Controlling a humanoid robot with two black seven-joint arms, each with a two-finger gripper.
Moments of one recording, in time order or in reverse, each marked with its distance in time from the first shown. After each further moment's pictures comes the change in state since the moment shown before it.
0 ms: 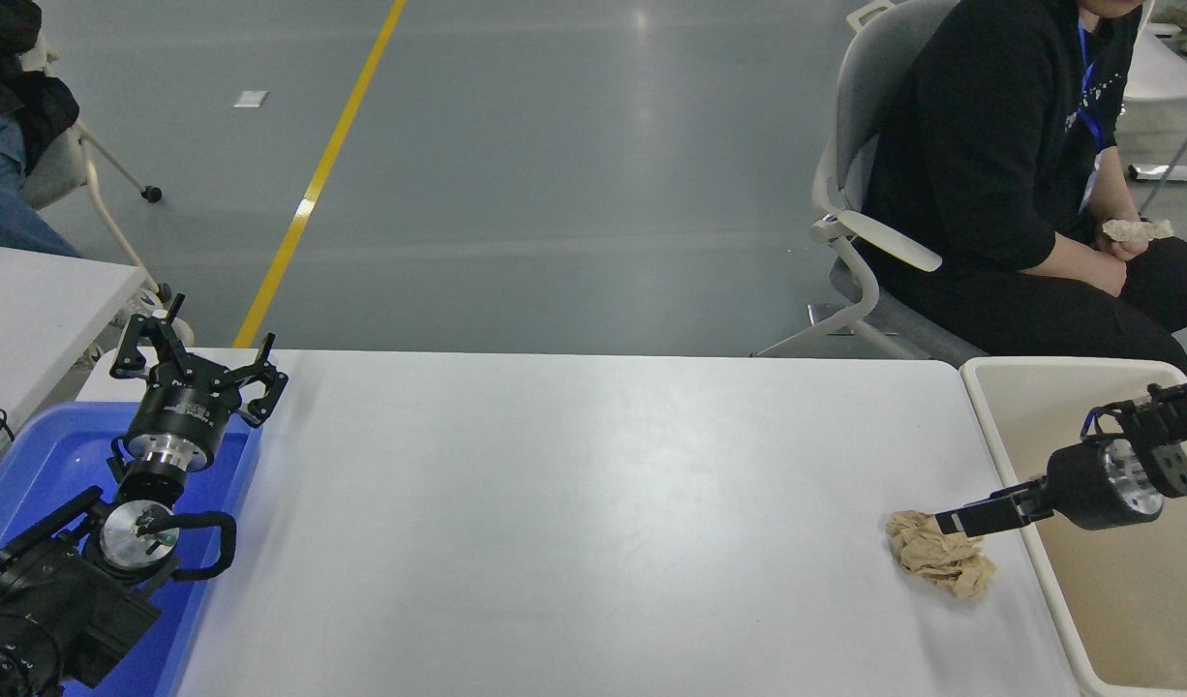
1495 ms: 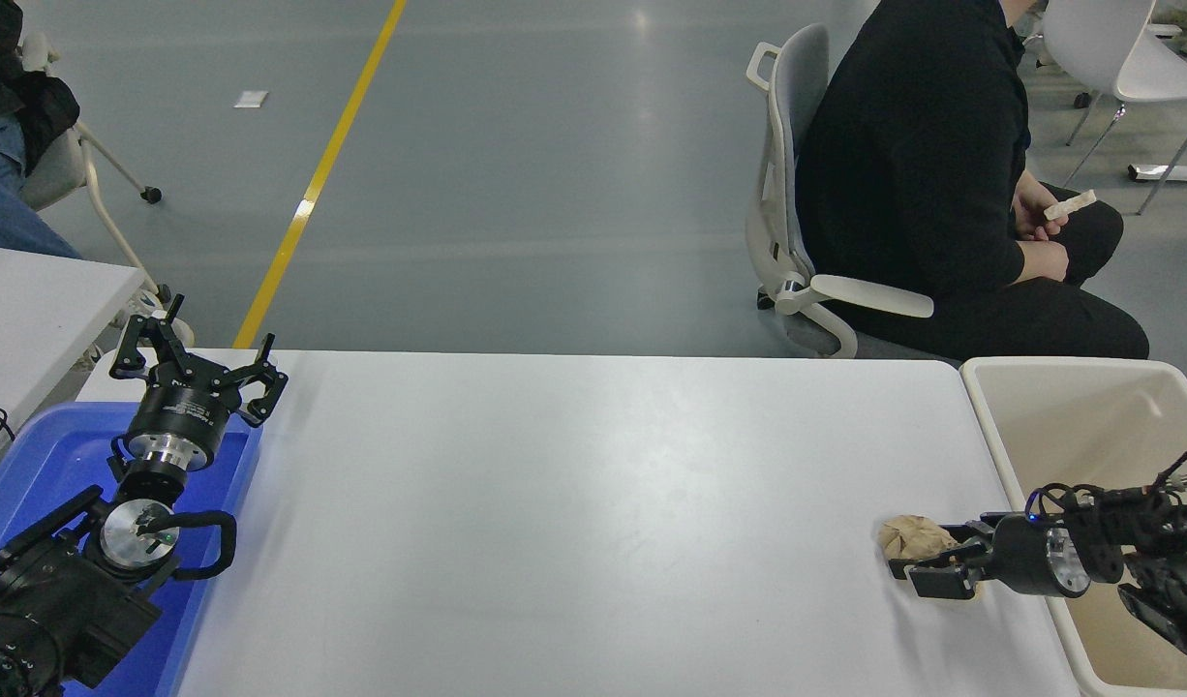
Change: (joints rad) left arm 0.000 0.000 0.000 0.000 0.000 0.000 -0.001; right arm -0.290 0.177 0.052 -0.256 0.053 -0.330 0.004
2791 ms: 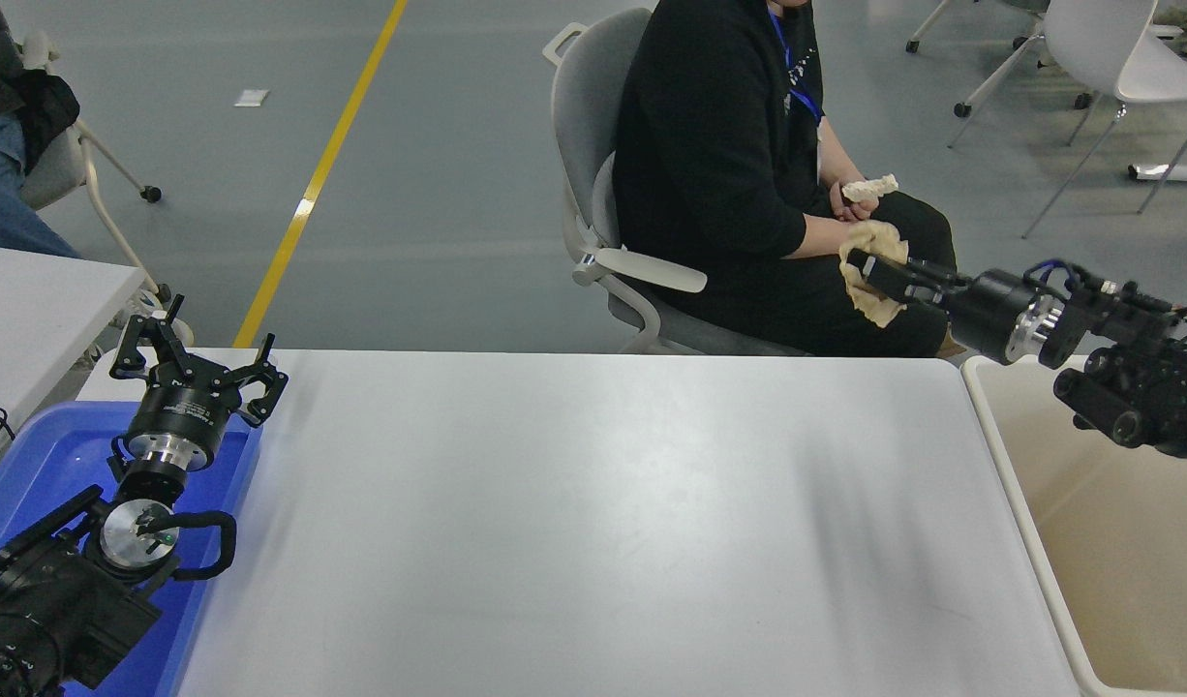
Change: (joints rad) left arm 0.000 0.000 0.000 0.000 0.000 0.000 0.000; right arm 0.304 -0.021 0.569 0.063 0.342 0.130 0.015
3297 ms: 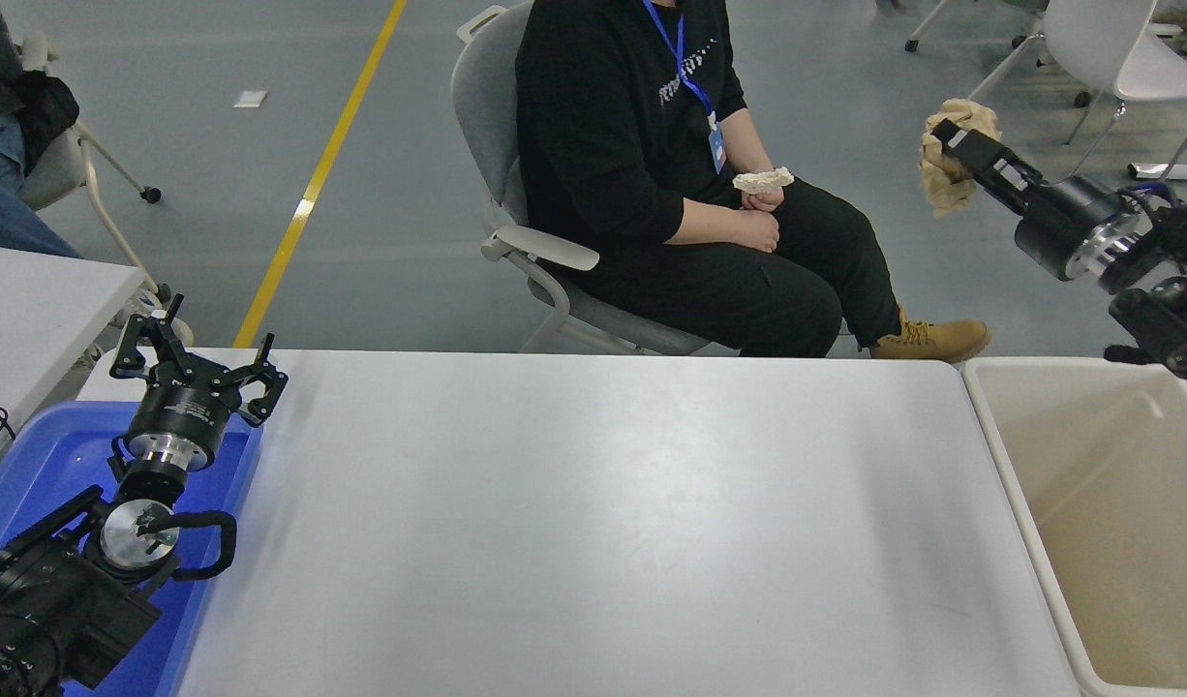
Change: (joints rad) left arm 0.000 0.000 0.000 0.000 0.000 0.000 -0.001; right arm -0.026 -0.038 0.173 -0.166 0.120 0.085 -0.154
